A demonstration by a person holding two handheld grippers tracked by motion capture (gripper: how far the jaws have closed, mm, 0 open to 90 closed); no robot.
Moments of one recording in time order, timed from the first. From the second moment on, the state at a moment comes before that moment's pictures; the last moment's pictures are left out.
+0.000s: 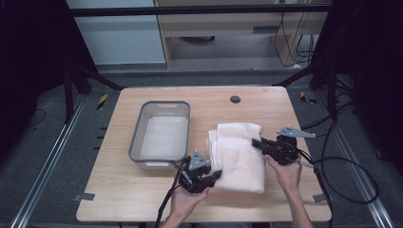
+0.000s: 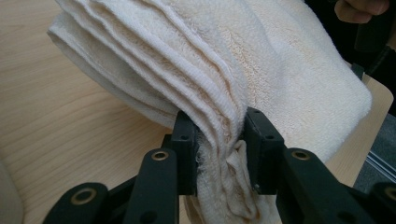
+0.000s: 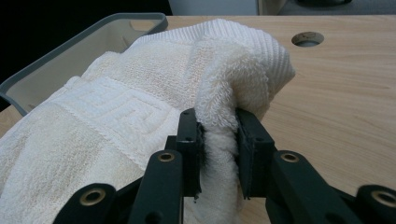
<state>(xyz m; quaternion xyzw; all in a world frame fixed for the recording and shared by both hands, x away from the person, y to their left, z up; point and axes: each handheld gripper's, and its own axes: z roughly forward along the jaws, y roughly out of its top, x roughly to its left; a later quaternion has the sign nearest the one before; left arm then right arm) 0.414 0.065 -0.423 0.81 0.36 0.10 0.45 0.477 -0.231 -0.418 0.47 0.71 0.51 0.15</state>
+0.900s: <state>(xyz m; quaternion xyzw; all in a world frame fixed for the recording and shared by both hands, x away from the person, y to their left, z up) 0.417 0.097 -0.392 0.80 0.36 0.12 0.47 0.479 -0.202 -0.380 0.44 0.70 0.53 0.18</state>
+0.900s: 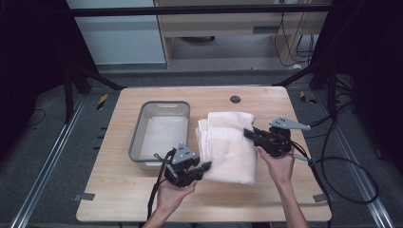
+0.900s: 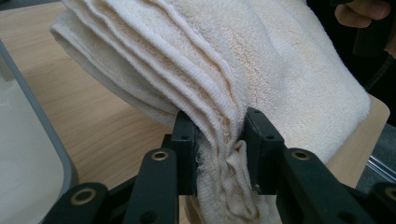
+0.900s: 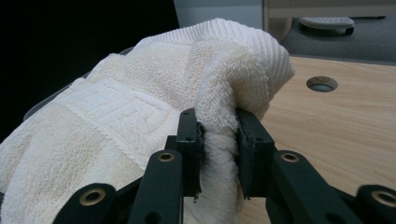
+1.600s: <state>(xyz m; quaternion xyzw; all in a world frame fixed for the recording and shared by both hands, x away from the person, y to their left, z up) 0.422 0.122 -0.375 0.78 0.37 0.14 0.49 0.489 -0.177 -0.357 0.42 0.70 0.54 0.19</state>
